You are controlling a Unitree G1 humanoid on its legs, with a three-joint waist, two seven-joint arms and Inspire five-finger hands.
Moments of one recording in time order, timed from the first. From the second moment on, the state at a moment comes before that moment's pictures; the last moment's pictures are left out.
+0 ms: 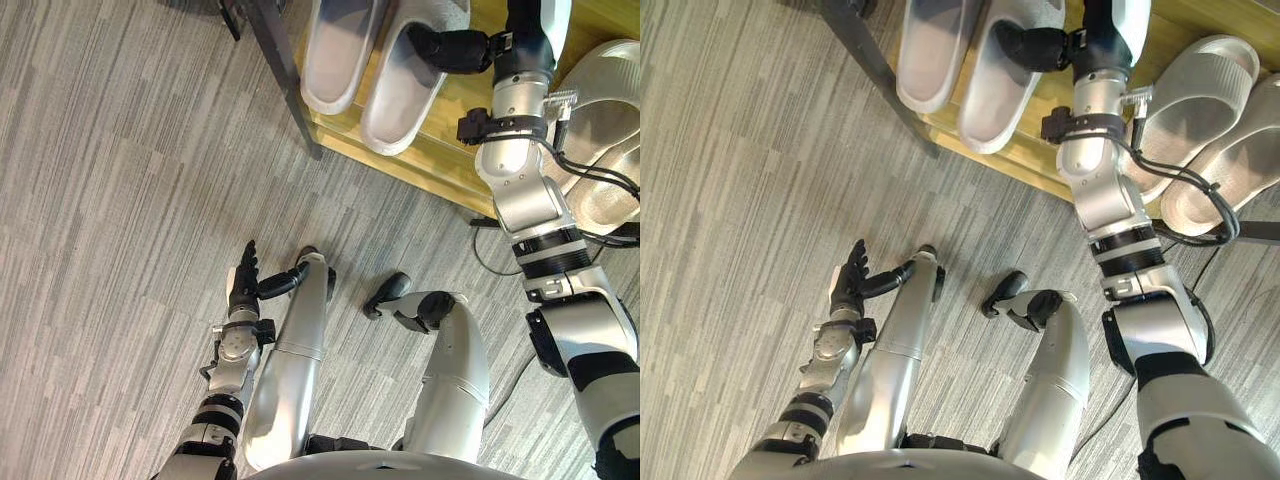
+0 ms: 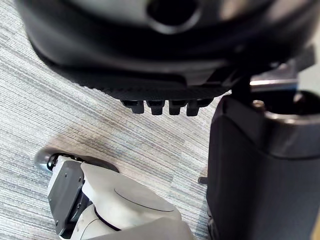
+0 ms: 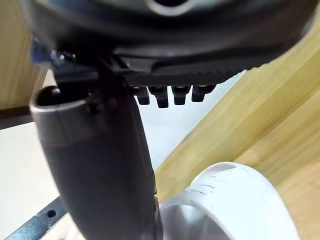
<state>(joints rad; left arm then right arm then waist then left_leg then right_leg) -0.17 0.10 -0.01 0.66 -0.13 -0.19 0.18 -0.91 -0.51 0.22 0.34 -0.24 -0.05 -0.51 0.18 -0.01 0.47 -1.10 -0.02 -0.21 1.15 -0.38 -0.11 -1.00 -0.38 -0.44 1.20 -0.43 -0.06</state>
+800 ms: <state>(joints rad) -0.17 0.11 0.06 0.69 -0.12 -0.12 0.19 -0.35 0.03 0.15 0.10 0.35 -0.23 -0.33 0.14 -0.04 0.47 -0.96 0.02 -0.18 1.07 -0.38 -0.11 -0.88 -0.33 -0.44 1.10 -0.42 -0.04</state>
